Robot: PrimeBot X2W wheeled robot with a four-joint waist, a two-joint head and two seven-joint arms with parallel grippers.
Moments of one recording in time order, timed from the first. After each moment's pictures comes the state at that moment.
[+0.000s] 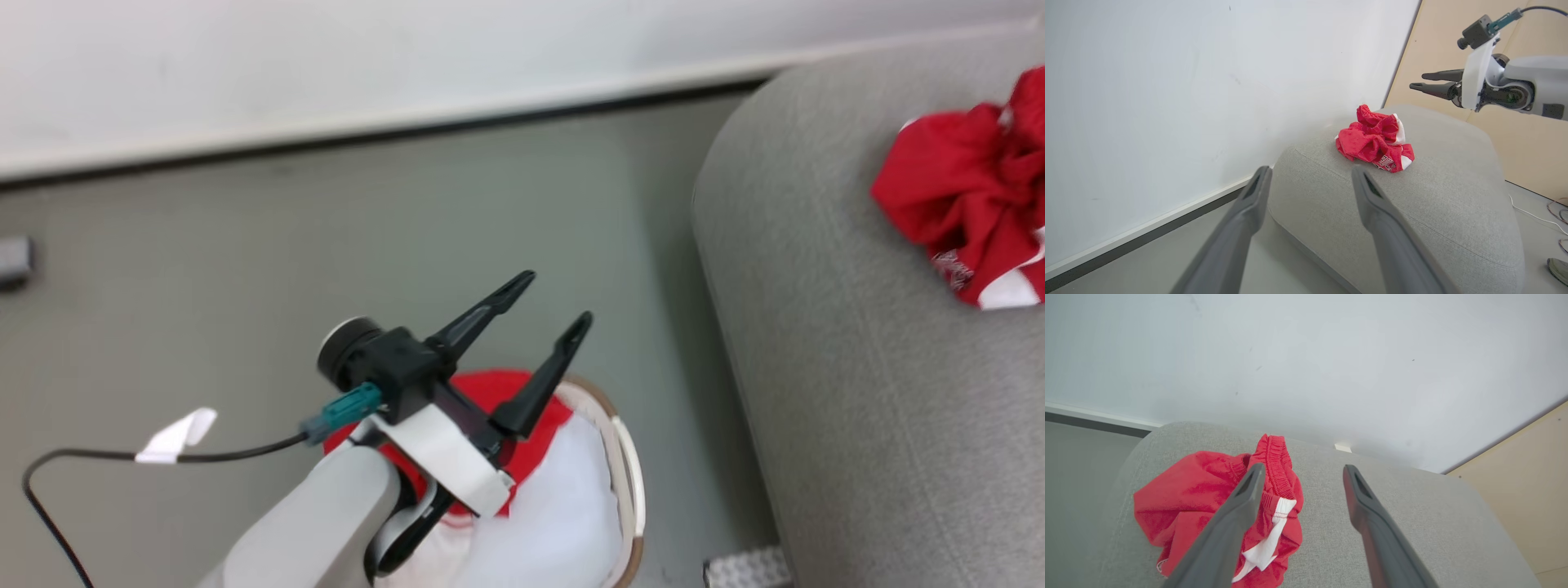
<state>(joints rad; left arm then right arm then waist) -0.62 0.31 -0.77 0.19 -0.50 -0.10 -0.26 -0.92 -0.48 0.08 0.86 0.07 0.13 0.03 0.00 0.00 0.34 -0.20</state>
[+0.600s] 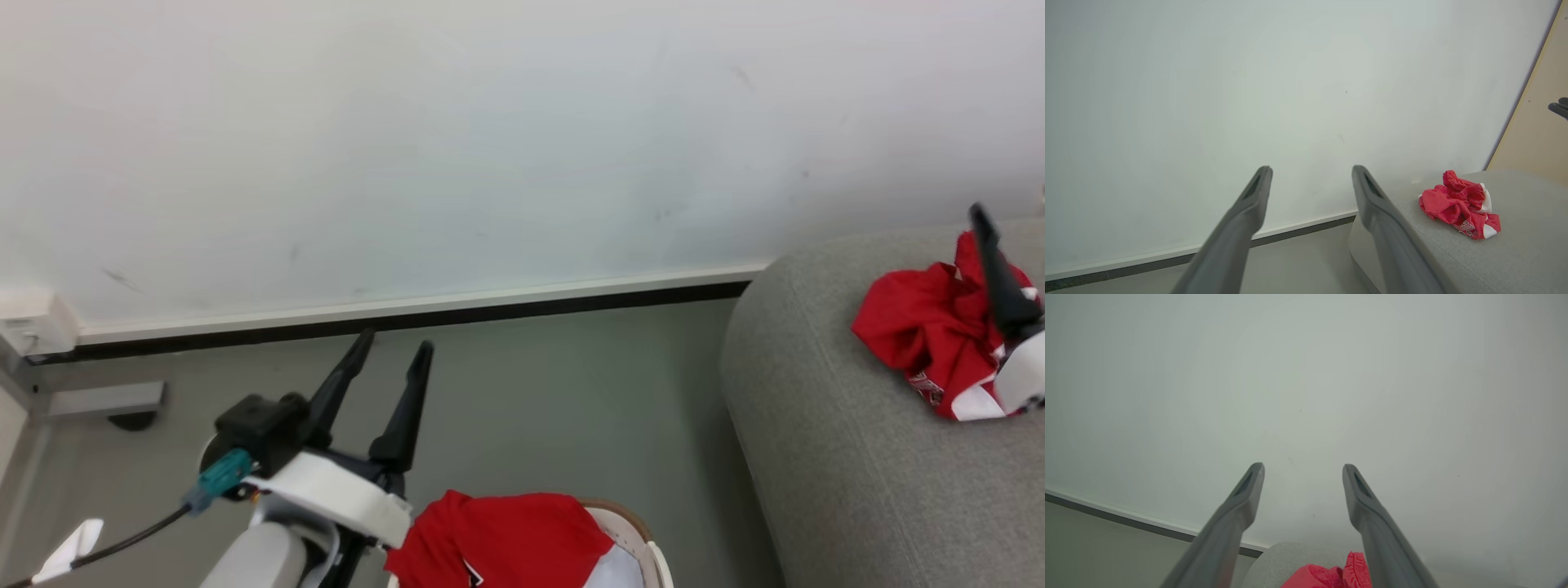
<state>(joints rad) -0.36 0.26 -0.44 0.23 -0.50 -0.04 -0.26 -0.60 -0.51 0.24 0.41 0.37 0.13 -0.06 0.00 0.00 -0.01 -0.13</state>
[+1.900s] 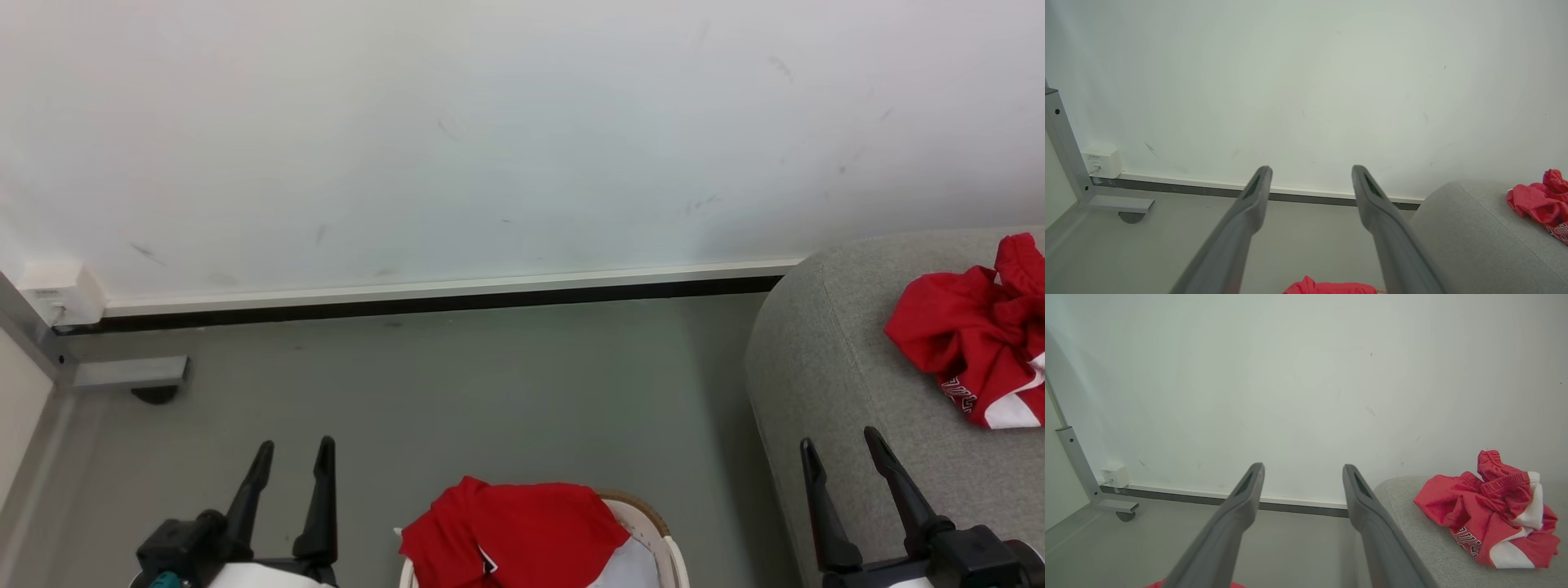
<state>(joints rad) -0.06 0.07 -0.01 0.22 -0.25 -0.13 -0.26 -0.03 -0.05 0.08 0.15 0.14 0.13 -0.26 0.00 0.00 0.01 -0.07</state>
